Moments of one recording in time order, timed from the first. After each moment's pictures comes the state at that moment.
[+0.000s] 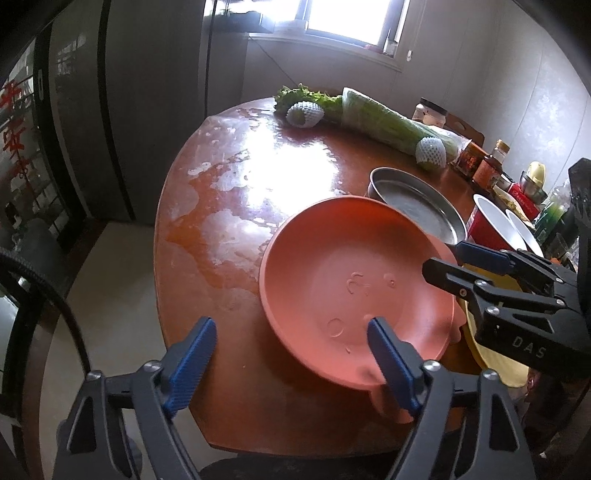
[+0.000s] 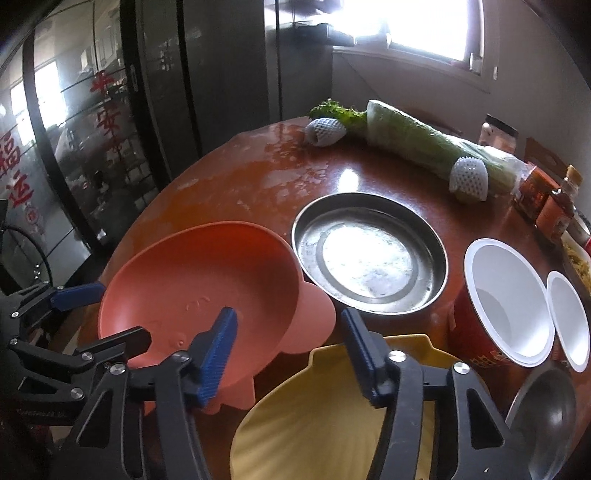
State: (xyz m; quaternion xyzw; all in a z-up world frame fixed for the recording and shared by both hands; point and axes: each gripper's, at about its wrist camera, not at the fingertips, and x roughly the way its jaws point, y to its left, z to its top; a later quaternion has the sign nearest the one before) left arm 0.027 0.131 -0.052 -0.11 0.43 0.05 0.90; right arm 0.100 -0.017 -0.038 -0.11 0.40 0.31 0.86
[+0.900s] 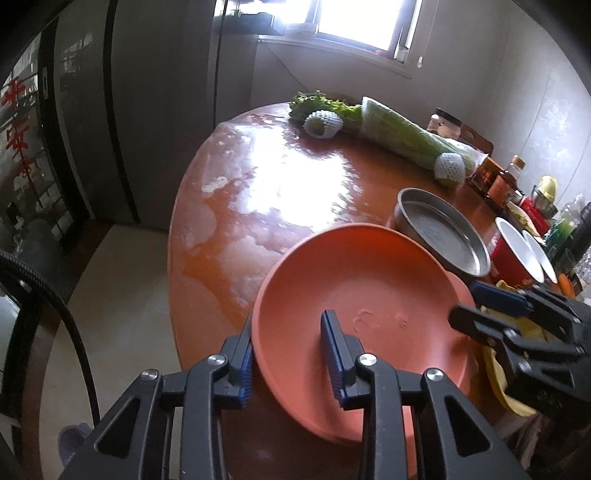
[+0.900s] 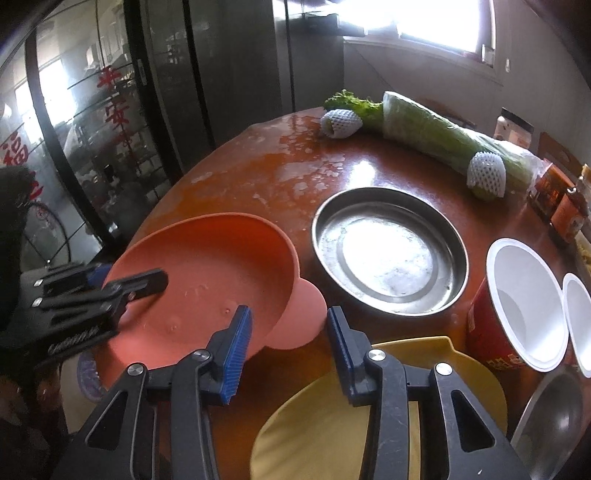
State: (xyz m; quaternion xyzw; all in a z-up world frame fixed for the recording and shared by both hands) left arm 0.055 0.161 -0.052 -0.12 0.42 0.06 0.90; right arm 0.100 -0.007 -0.037 -0.11 0.41 0.33 0.84
